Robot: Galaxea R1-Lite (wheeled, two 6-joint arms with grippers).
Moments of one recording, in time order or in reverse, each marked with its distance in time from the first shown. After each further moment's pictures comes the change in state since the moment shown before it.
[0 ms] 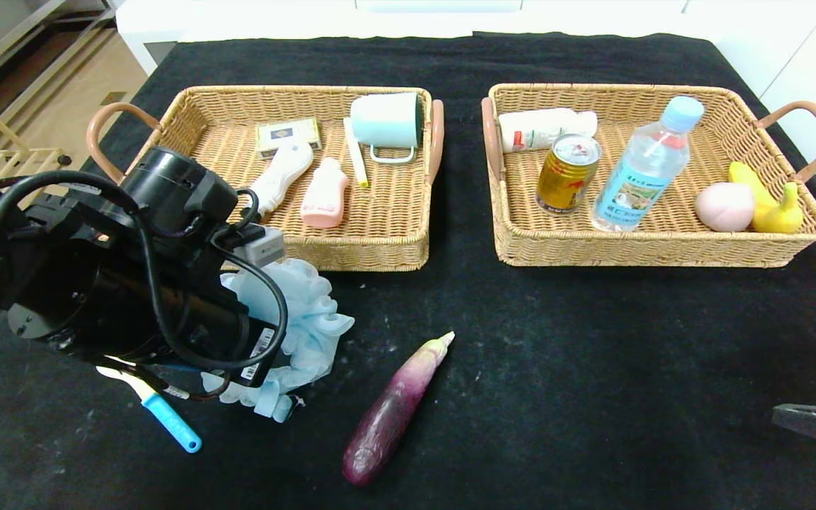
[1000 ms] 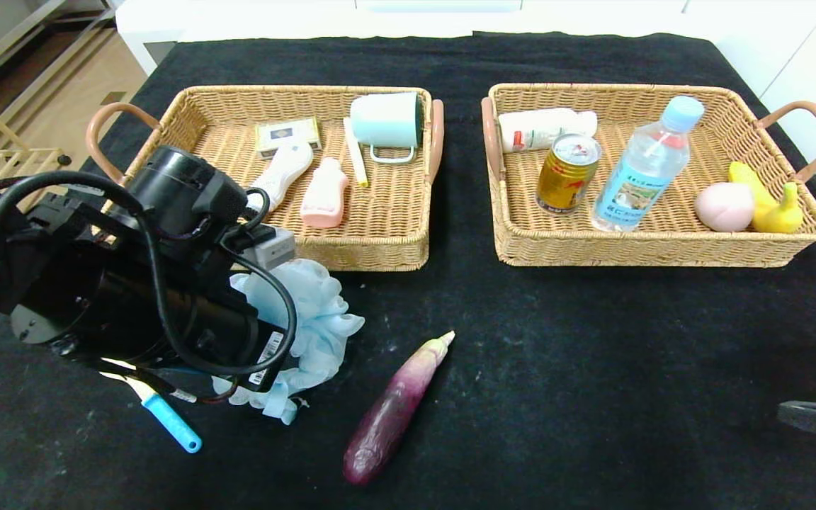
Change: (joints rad) left arm -0.036 -0.012 -0.001 0.002 0.003 0.002; right arm -0.007 -0.009 -0.002 -0.001 -0.001 0.000
